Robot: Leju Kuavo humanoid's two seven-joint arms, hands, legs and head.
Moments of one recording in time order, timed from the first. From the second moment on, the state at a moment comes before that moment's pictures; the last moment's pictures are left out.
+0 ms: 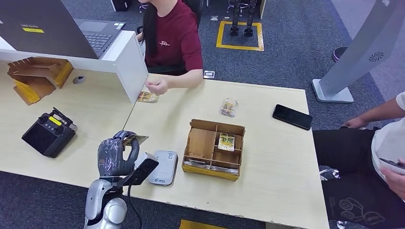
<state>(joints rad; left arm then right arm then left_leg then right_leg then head) 0.01 -0.25 -0.01 -1.60 -1.17 0.30 -0.21 -0.05 0.12 -0.72 -0.21 1.26 -0.28 0.00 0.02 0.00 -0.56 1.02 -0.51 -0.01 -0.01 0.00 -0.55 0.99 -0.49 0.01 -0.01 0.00</state>
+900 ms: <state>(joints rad) 0.07 -0.22 -0.06 -1.54 -0.99 0.04 -0.06 -0.06 0.12 -0.81 -0.21 1.30 -0.30 0.00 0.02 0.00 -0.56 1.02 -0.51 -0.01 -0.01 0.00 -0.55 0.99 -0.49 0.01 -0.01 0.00</state>
